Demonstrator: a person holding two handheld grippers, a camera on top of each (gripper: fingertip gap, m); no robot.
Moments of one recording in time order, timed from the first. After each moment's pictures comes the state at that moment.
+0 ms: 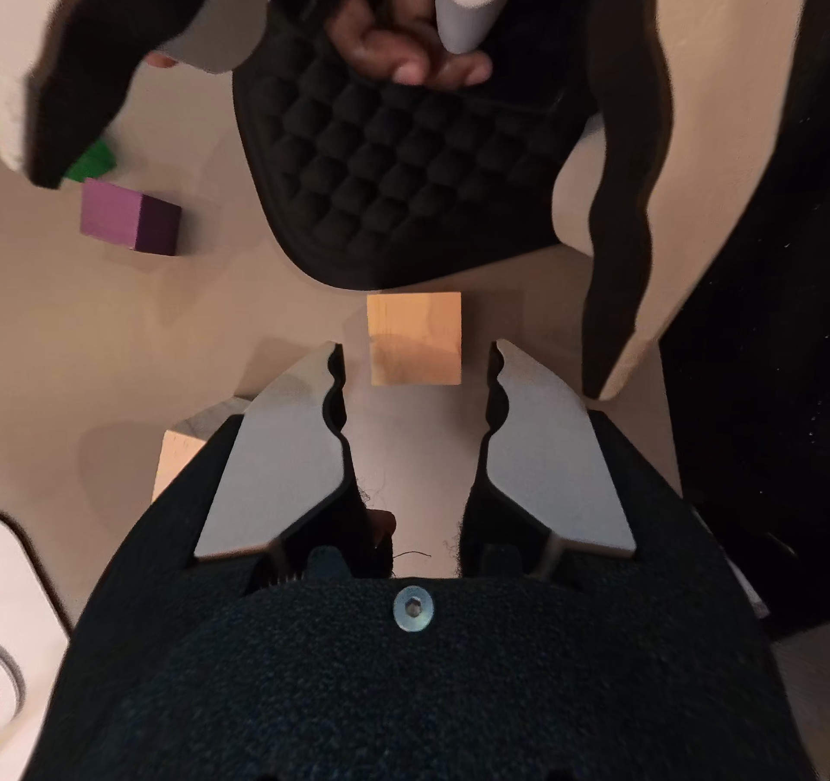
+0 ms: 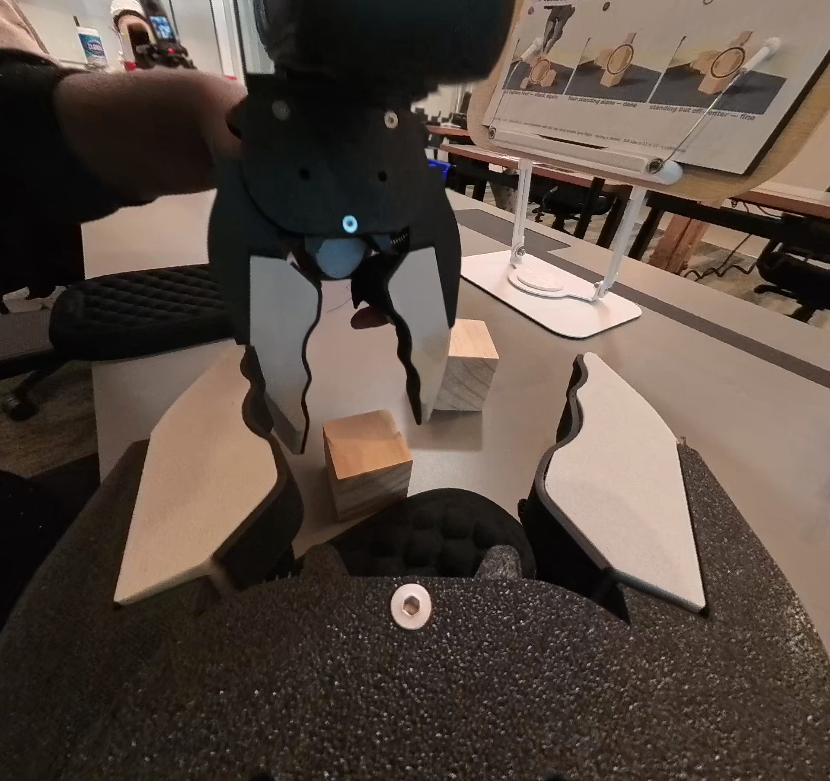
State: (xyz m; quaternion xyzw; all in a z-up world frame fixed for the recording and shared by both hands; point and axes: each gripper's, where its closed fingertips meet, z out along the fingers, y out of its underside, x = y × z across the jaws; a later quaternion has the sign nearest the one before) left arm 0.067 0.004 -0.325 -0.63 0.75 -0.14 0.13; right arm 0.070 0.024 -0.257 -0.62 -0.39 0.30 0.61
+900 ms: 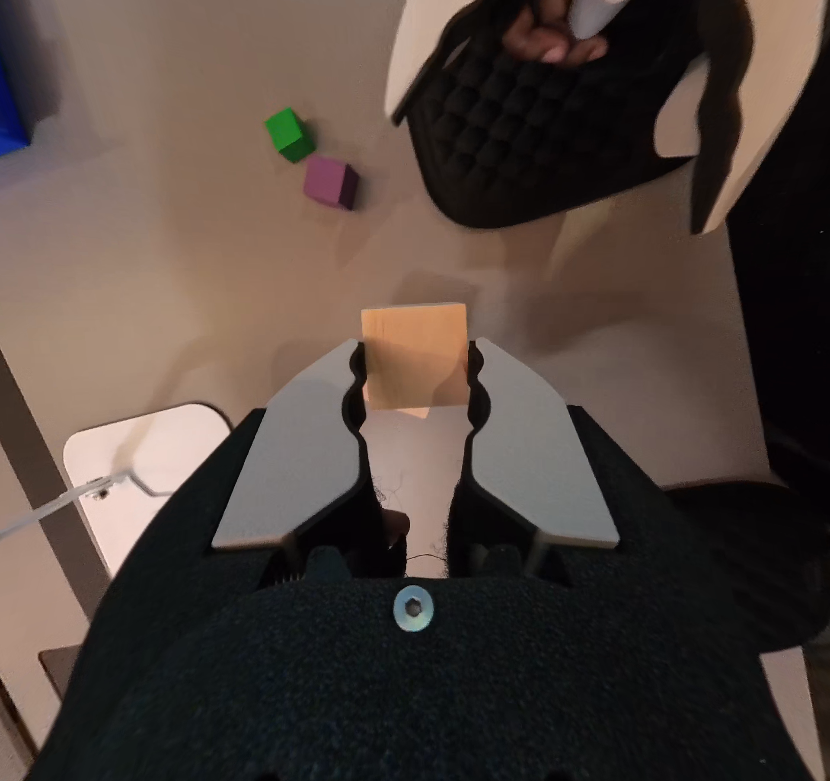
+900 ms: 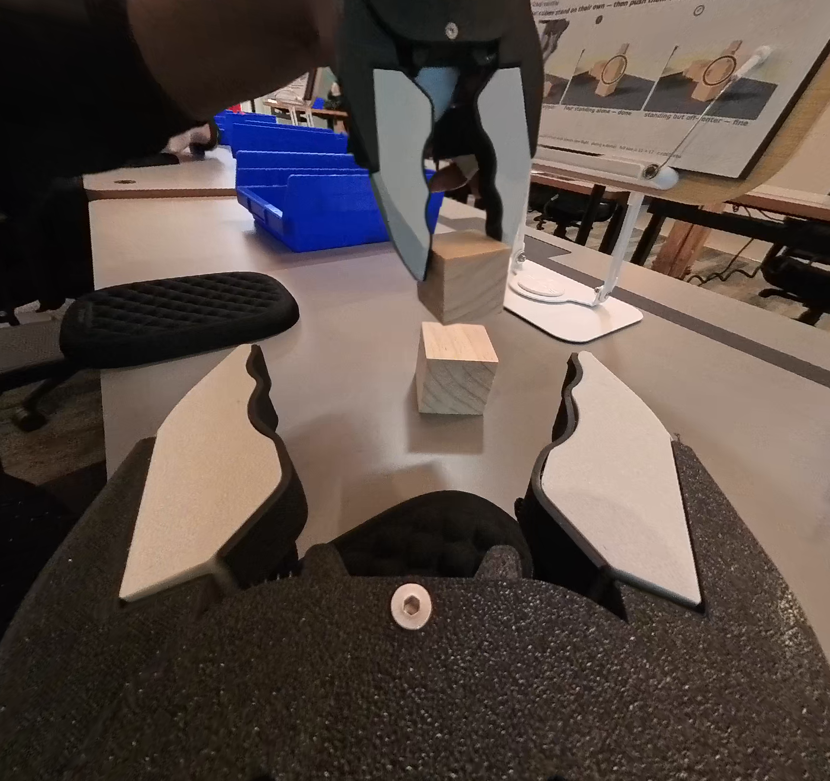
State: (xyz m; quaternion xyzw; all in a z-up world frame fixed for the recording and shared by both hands) left arm 0.036 0.077 -0.251 -0.61 0.77 -0.11 0.17; right arm 0.072 0.023 -0.254 -0.61 -0.38 0.31 0.62
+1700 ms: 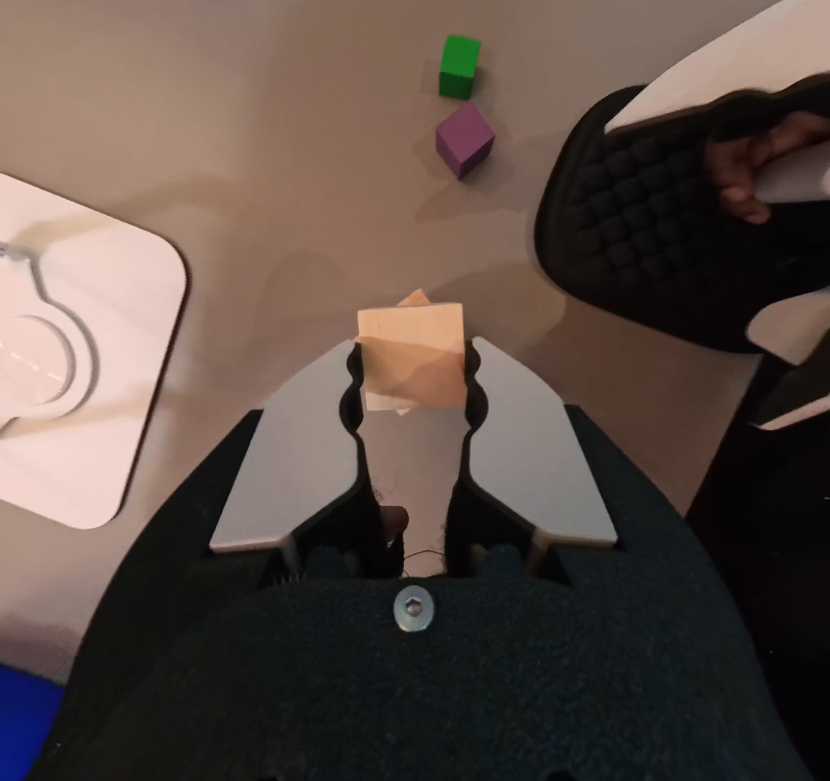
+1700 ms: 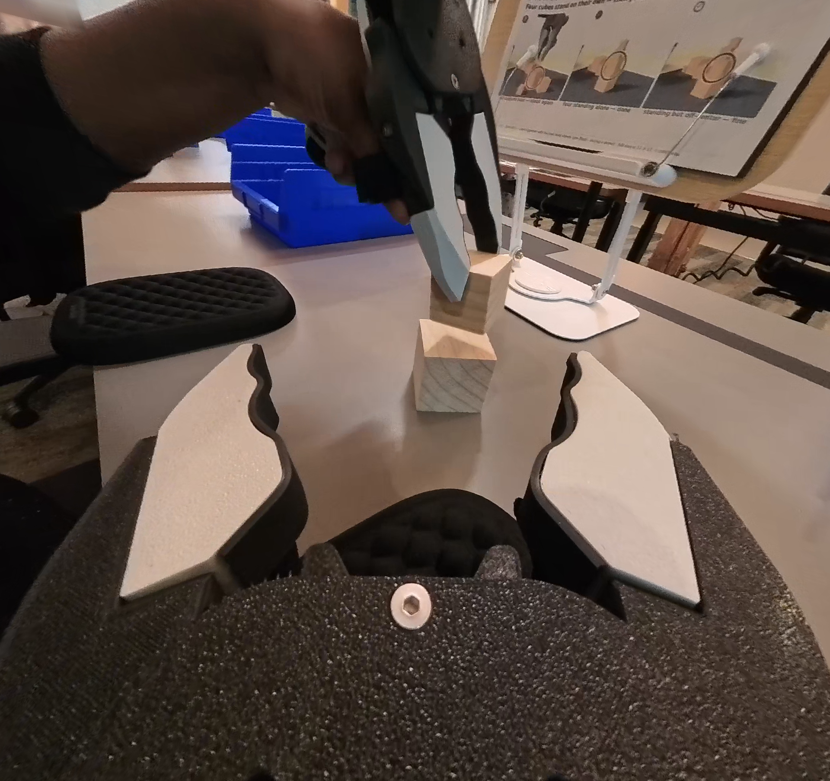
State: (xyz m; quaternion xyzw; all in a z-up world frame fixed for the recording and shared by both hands) left arm 0.026 0.099 -0.268 -0.82 0.53 -0.10 0.20; right arm 0.072 0.024 -0.255 -0.61 -0.39 0.31 0.62
